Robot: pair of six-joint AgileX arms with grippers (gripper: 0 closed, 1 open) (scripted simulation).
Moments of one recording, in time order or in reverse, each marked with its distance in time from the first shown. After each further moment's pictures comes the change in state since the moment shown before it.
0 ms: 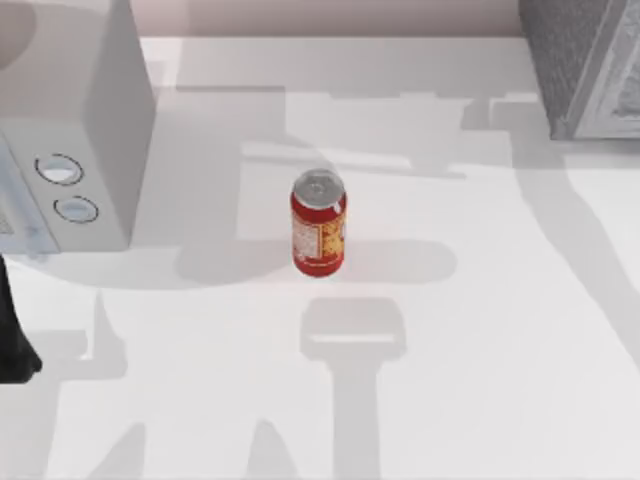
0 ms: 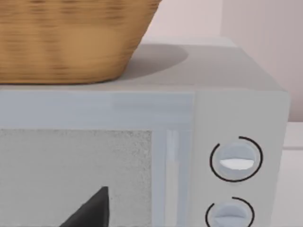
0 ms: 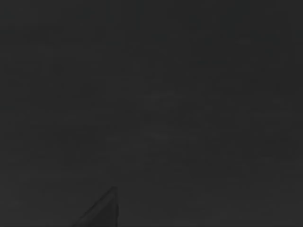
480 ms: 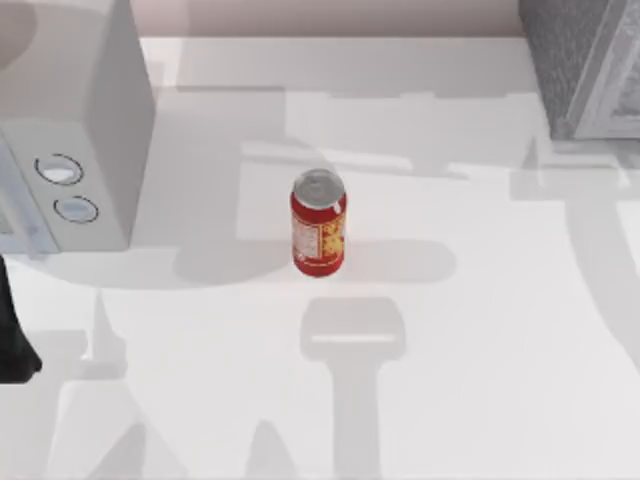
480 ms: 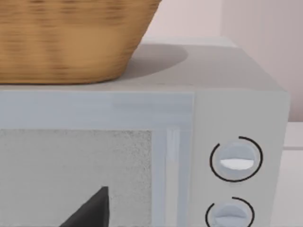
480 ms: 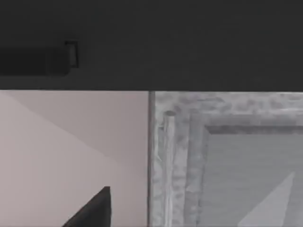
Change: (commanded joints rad) left arm 0.000 0.000 0.000 0.000 0.000 0.000; right arm -0.101 -0.410 -0.568 0.116 -0.114 -0.004
